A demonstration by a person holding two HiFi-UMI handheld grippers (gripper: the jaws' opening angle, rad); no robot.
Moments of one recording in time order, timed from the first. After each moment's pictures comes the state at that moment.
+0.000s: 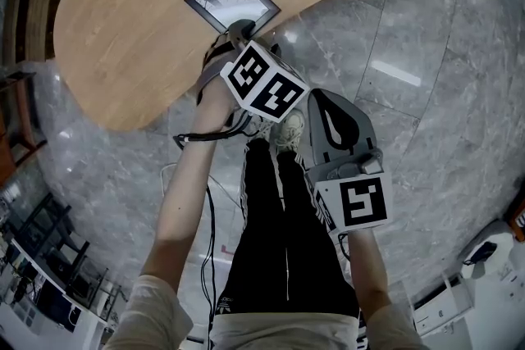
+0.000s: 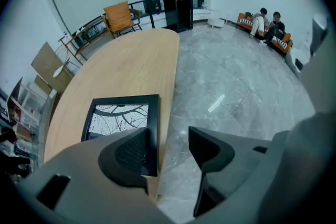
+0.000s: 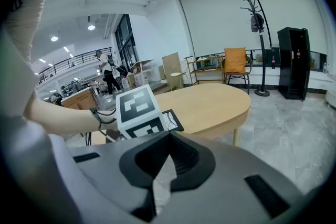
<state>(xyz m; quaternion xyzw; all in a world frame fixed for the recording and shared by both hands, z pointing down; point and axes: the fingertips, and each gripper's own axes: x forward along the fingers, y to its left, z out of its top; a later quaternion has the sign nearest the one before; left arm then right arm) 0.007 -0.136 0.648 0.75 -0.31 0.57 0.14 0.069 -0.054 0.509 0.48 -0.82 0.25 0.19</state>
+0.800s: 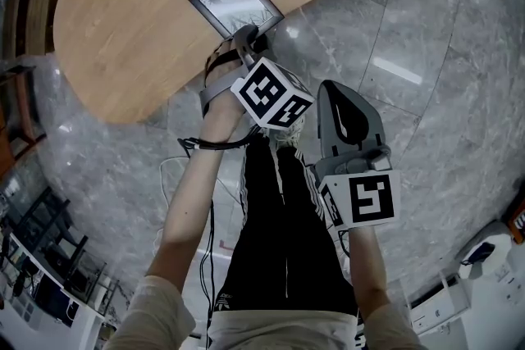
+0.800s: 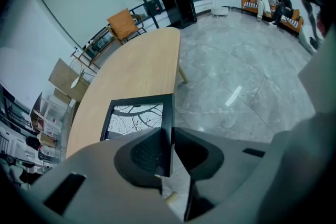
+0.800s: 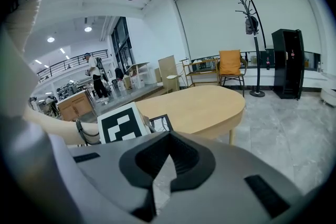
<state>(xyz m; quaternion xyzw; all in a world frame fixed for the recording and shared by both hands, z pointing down) -0.004 -0.125 0.648 0.71 -0.37 0.60 0.06 0.084 -0.057 0.509 0.50 -0.81 0.25 0.18</state>
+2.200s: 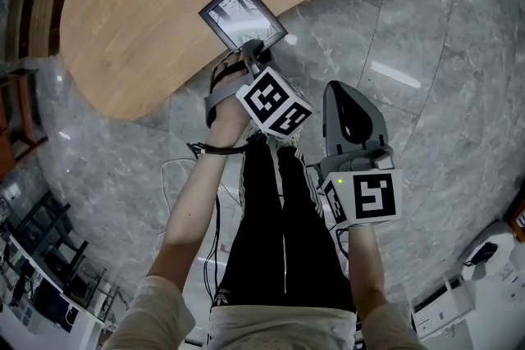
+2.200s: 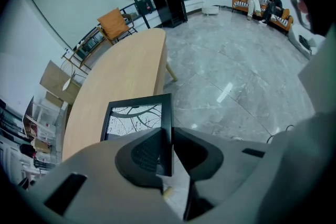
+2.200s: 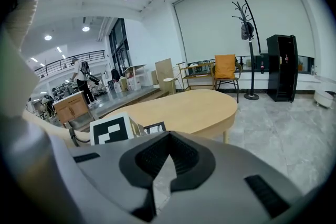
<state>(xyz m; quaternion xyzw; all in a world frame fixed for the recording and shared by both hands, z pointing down) 0.004 -0.089 0.645 0.72 -0.32 0.61 0.06 0.096 -0.043 0.491 0.53 -0.80 0.24 0.17</state>
